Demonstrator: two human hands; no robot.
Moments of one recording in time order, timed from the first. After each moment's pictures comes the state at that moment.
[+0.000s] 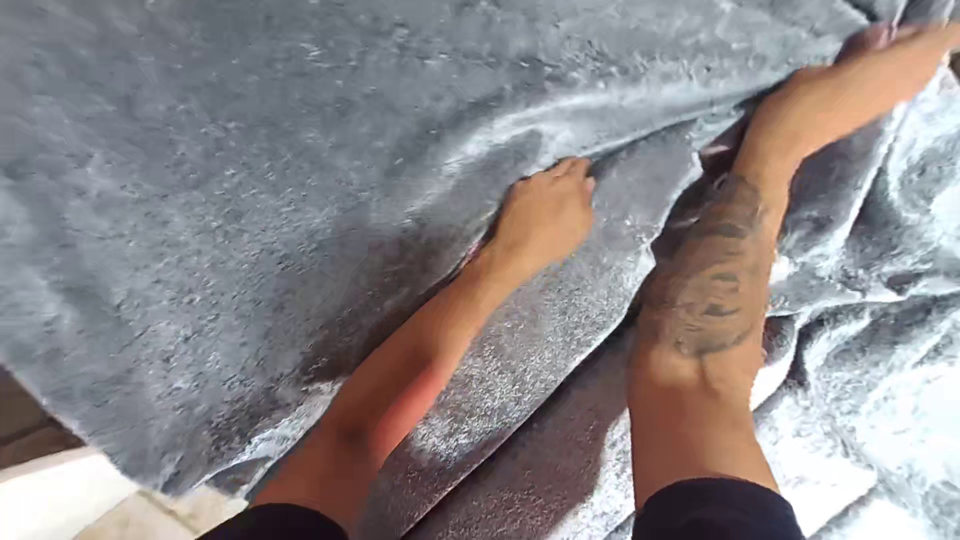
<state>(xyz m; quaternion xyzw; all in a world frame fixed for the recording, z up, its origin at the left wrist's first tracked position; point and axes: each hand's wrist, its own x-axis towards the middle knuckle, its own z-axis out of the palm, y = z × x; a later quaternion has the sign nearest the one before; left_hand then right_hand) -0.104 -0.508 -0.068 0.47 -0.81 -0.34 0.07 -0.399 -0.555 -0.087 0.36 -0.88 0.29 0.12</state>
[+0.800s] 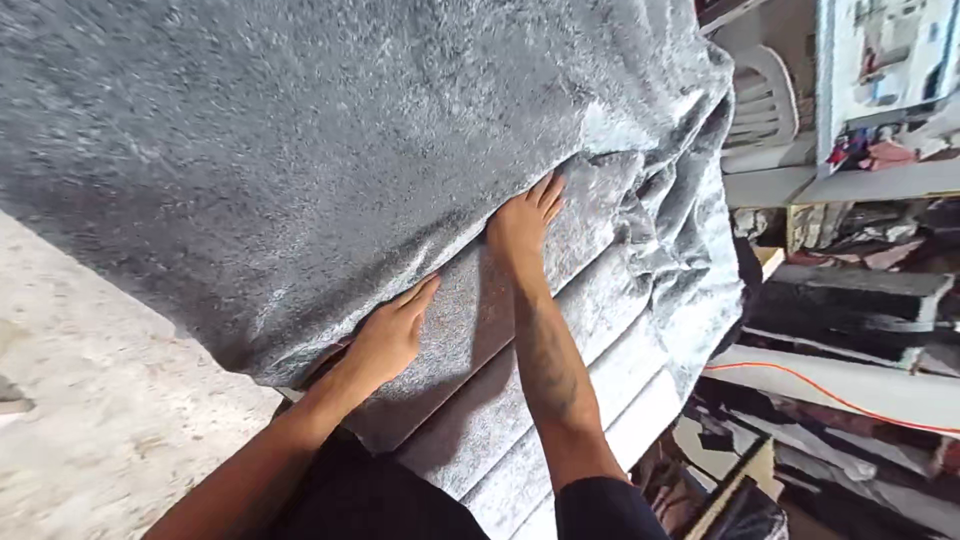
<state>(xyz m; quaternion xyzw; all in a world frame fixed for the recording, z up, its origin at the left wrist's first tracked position) 0.214 -0.295 -0.034 0.46 -0.72 -0.49 0.13 -0.026 -0.416 -0.059 0.60 -0.80 -0.11 -0.04</state>
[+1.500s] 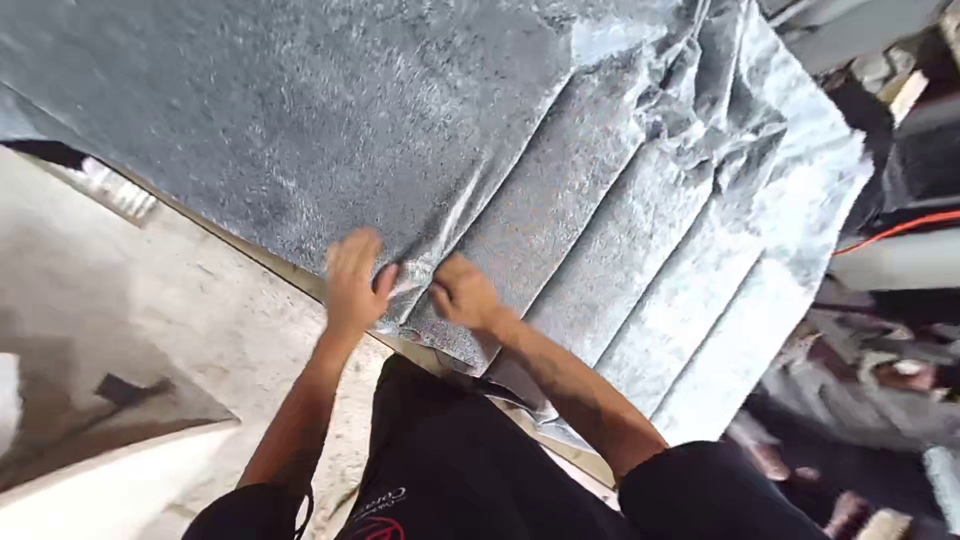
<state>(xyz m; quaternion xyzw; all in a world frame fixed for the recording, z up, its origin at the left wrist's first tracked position) 0.394 -0.283 -0.023 0.53 -0.80 -0.23 0.16 0.153 -0.213 -0.042 0.75 -0.60 0.14 -0.26</state>
